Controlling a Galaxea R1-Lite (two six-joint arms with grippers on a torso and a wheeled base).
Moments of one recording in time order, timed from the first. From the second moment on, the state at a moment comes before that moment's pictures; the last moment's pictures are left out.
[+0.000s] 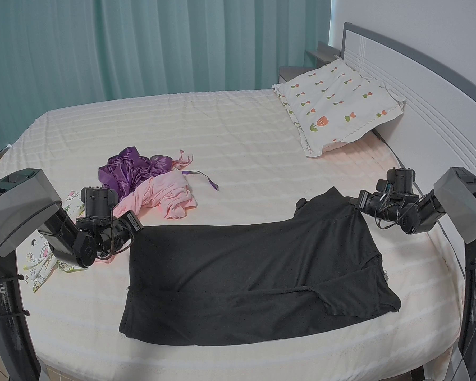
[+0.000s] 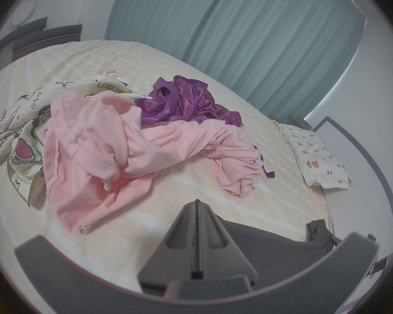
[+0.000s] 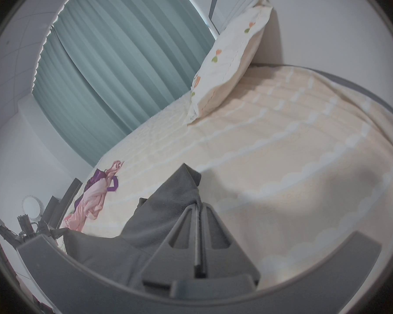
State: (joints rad) left arm -0.09 2.23 -0.95 -0.73 0.05 -0.66; right arm 0.00 2.47 -1.41 -0.62 0.30 0.40
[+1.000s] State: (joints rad) left arm -0.07 2.15 -0.87 -0.73 0.05 -0.67; right arm -0.05 2.31 -1.14 -0.80 0.30 0.42
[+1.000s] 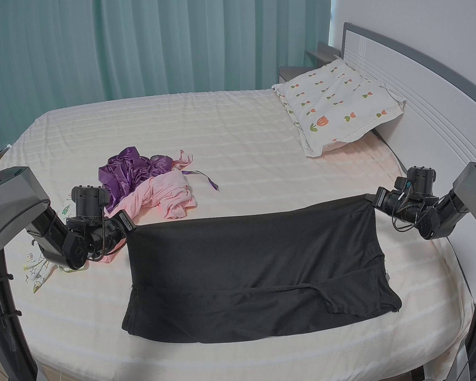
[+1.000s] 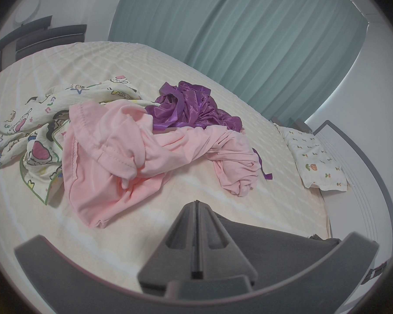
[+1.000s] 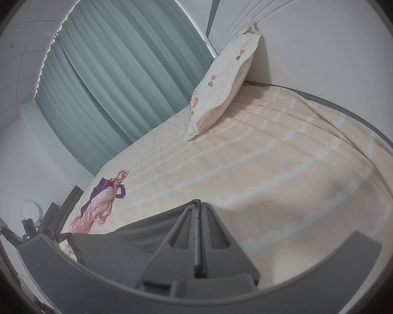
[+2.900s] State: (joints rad) left arm -0.12 2.08 -0.39 -0.95 0.05 -0.69; right arm -0.13 2.20 -0.53 -1.17 0.40 0.33
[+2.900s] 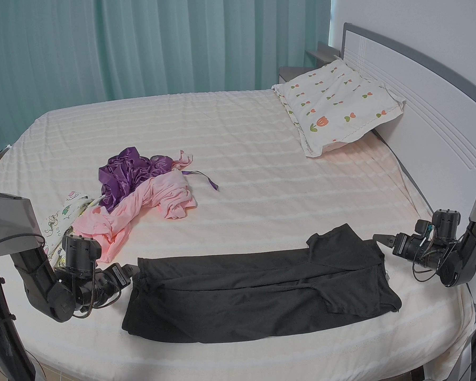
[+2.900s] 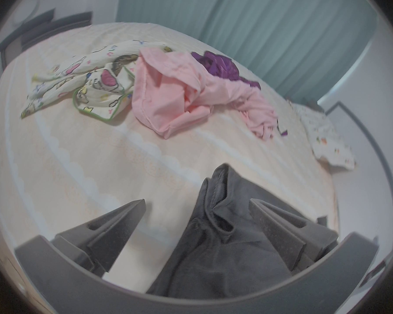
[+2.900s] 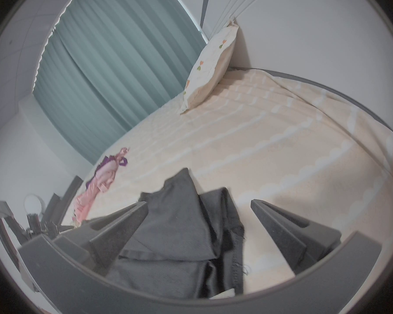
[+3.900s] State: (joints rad) left arm -0.24 1.96 -0.25 -0.98 0.03 -1.08; right arm -0.03 1.94 -0.17 -1.19 0.26 0.93
